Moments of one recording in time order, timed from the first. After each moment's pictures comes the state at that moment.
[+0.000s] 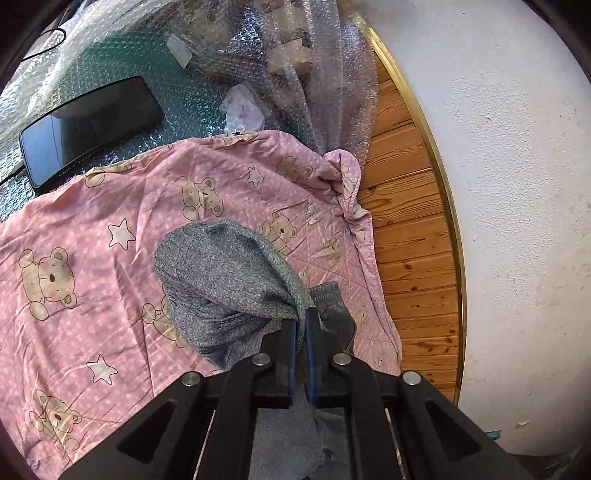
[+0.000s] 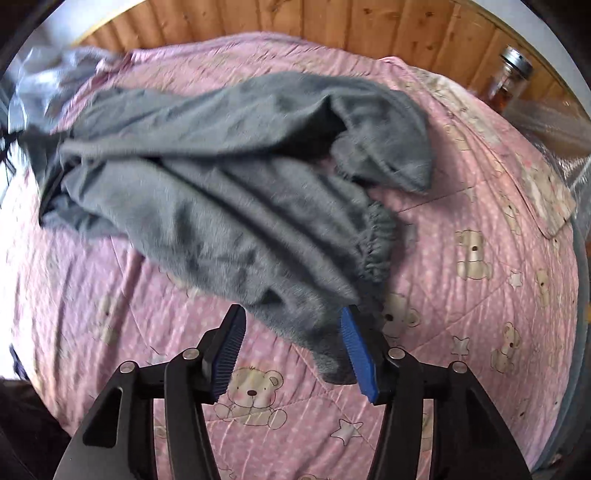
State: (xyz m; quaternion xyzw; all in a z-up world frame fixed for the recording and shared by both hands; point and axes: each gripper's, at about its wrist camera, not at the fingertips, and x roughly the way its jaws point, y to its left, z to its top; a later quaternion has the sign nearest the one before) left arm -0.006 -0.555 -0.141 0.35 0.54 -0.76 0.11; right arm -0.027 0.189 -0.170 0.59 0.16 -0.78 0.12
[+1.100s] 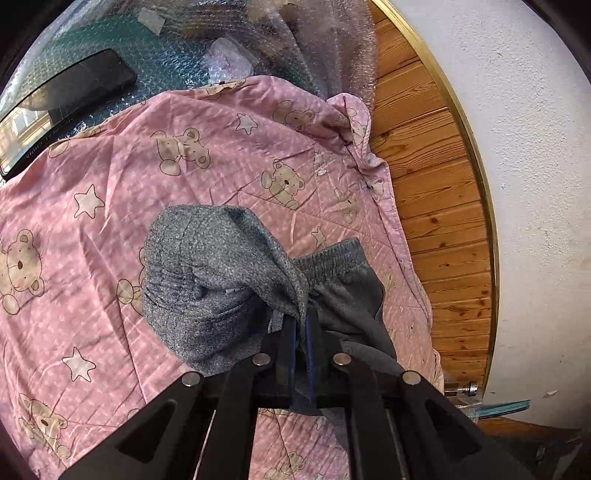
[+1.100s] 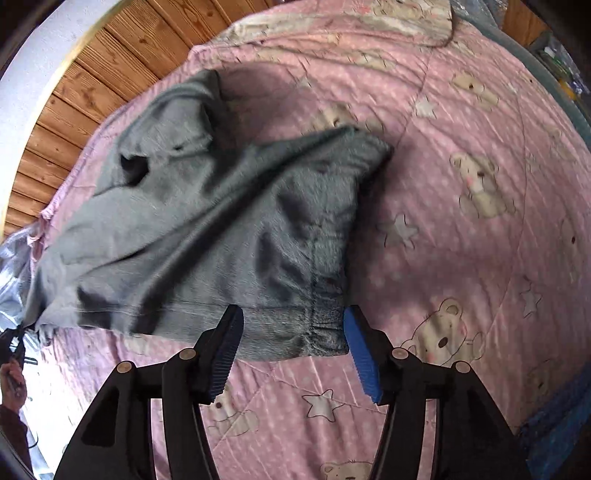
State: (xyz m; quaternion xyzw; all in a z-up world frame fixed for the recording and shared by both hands) left arm -0.049 -0.525 -0.168 0.41 0.50 -0.76 0.09; right arm -0.019 0.320 -0.192 0.61 -0.18 -0.77 -0.05
